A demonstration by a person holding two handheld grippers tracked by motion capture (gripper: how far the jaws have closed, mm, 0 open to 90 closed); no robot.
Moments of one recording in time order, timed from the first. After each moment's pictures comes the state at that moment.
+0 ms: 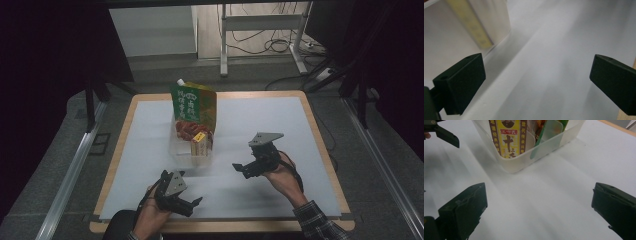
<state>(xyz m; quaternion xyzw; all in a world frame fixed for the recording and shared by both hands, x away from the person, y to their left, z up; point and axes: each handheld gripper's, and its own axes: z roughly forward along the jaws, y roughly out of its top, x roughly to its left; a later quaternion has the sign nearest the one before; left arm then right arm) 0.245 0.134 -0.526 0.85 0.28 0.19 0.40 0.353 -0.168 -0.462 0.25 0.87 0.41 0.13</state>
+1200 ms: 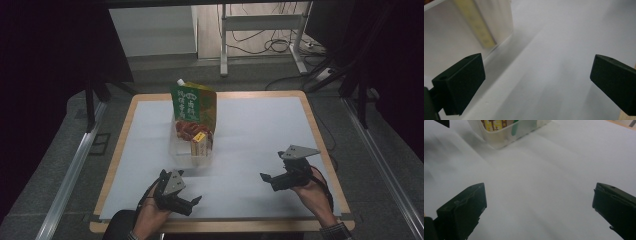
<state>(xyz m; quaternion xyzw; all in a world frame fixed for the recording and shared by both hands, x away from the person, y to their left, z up) 0.246 0.137 -0.526 0.85 0.29 0.19 0.40 0.316 -0.246 -0.466 0.30 0.85 0.41 0.16</state>
